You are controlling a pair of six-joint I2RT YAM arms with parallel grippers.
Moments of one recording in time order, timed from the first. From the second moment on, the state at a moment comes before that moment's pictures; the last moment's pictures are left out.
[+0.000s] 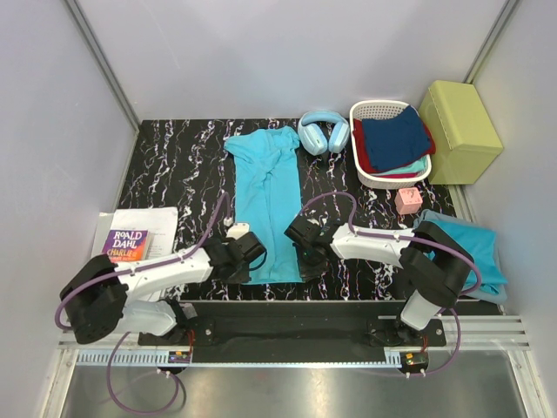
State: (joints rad) left arm -0.95 1.28 0.66 -0.68 -0.32 -0.89; right arm 0.95 1.66 0.94 -0.56 -0.01 0.76
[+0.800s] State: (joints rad) left arm -0.95 1.22 0.66 -0.74 -0.32 -0.92; right arm 0.95 1.66 0.94 -0.56 -0.01 0.76
